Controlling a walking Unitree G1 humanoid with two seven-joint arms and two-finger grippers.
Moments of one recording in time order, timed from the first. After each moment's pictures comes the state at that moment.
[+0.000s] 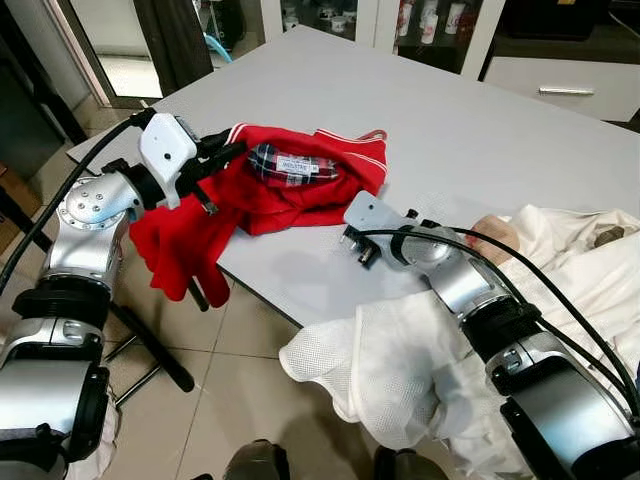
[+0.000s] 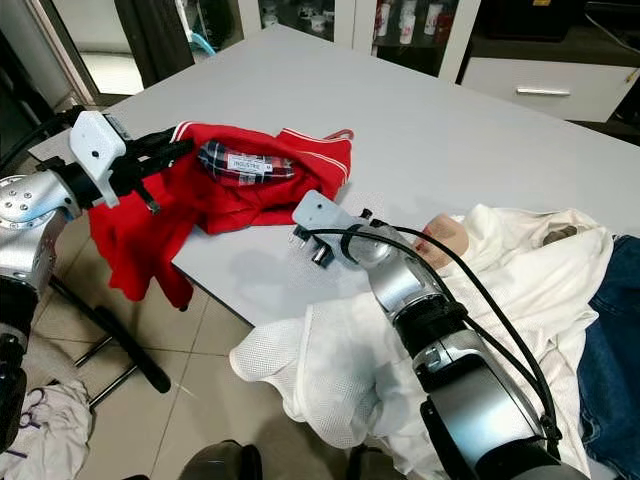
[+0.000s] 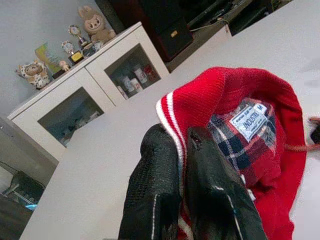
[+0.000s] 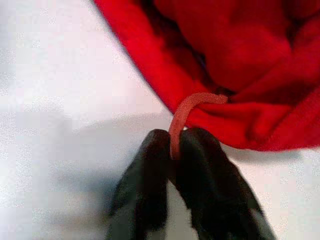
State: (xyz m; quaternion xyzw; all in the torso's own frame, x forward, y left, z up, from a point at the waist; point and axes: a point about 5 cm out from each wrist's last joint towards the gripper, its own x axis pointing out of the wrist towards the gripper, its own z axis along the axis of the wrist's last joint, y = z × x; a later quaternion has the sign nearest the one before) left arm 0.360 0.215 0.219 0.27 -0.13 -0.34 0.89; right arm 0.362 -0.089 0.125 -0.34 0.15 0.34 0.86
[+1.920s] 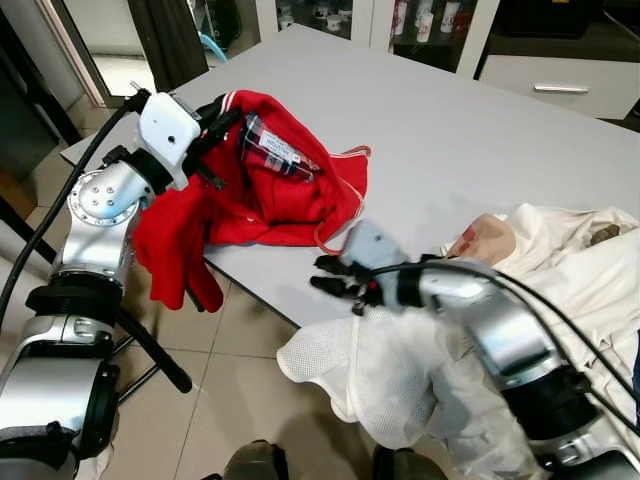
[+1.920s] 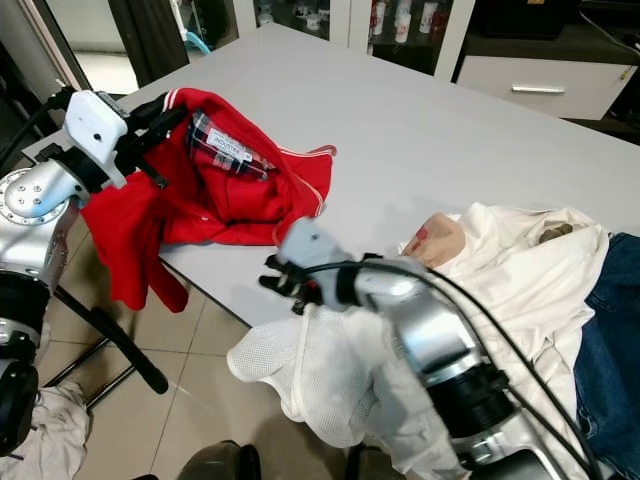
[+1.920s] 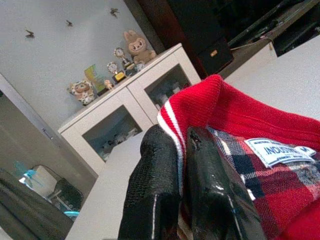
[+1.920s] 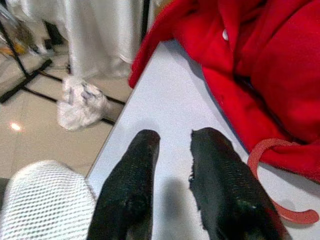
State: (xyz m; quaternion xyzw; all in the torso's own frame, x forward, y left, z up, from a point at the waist) left arm 0.364 0.205 0.234 0.26 -0.19 -0.26 0.91; right arm 0.286 -0.069 0.145 -0.20 0.11 0.53 0.82
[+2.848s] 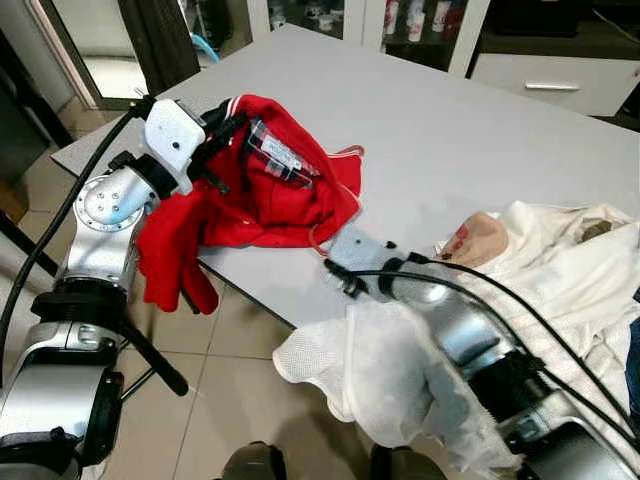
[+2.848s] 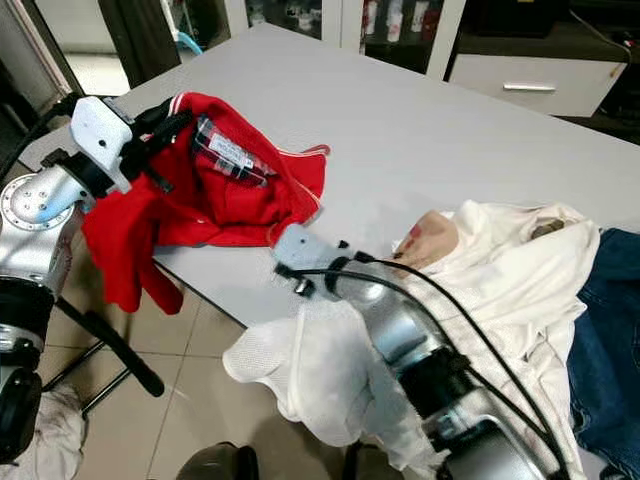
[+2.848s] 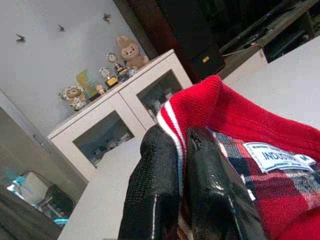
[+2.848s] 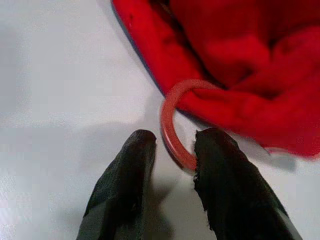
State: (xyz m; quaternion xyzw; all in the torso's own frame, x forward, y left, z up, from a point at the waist) left arm 0.362 0.200 0.230 0.26 -0.20 -0.27 0.91; right arm 0.316 -0.059 0.115 -0.32 0.10 0.40 0.86
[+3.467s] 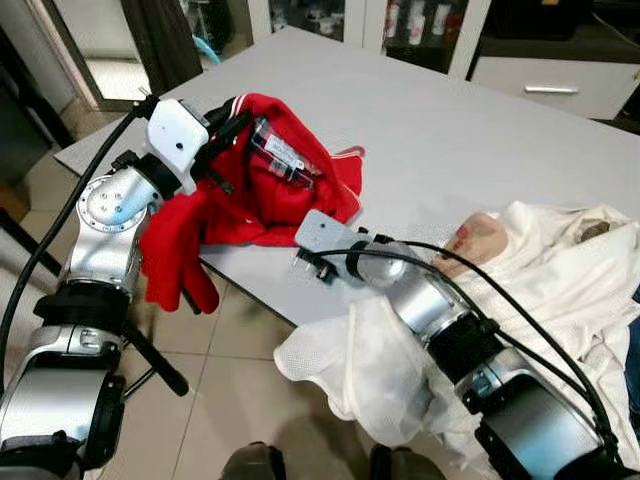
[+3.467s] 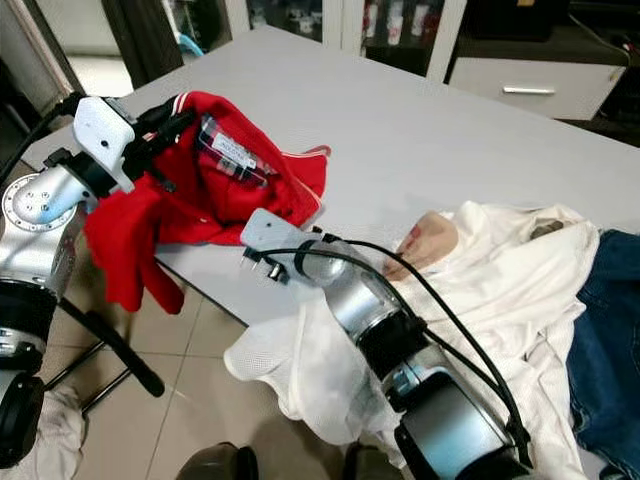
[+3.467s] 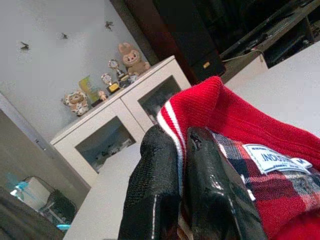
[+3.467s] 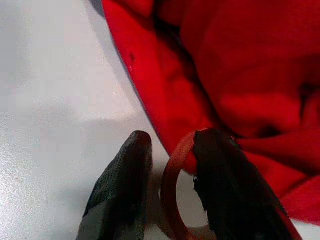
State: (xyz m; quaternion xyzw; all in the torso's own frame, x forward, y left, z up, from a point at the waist) left arm 0.358 0.197 0.231 0.26 -0.20 -0.27 0.90; right arm 0.342 -0.036 0.119 -0.34 0.13 0.38 0.85
